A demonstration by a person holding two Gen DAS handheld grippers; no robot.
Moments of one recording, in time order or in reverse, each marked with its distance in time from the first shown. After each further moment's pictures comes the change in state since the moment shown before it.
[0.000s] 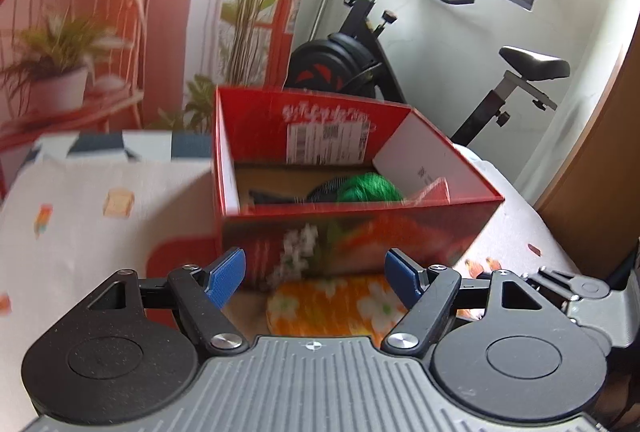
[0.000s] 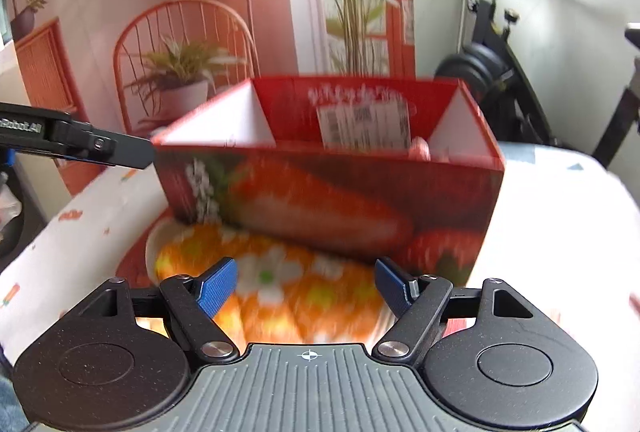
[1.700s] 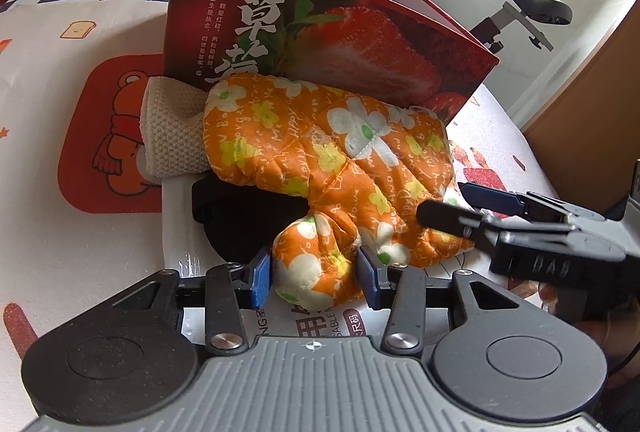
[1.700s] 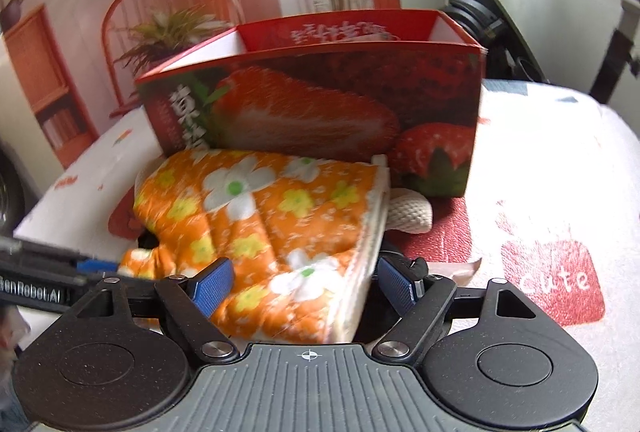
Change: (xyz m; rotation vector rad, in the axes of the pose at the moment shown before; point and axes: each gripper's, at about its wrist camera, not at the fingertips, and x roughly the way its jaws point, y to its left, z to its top) left arm 0.042 -0.006 -0.105 -0.101 0.214 -0.096; right arm 0.004 -0.018 -0.047 0.085 0.072 0.019
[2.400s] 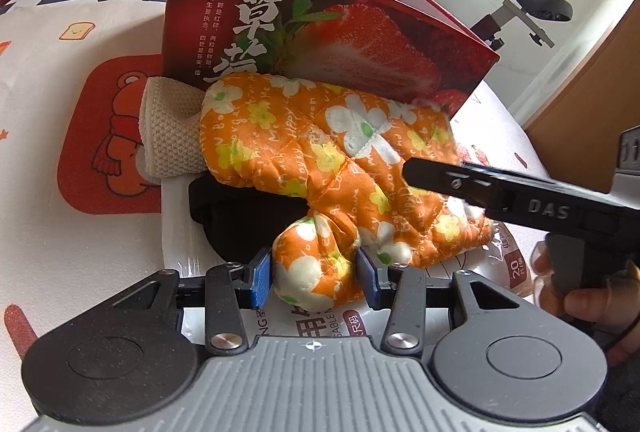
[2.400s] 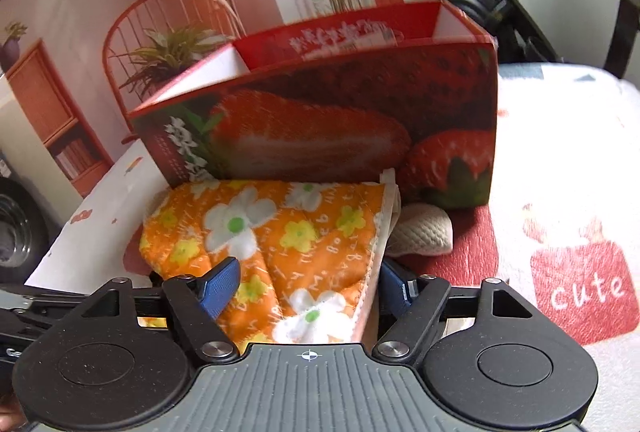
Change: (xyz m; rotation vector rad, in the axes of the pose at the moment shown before) left arm 0.001 -0.002 0.000 0.010 0.003 0.005; right arm 0.016 -0.005 0.017 0.062 -0.019 0.075
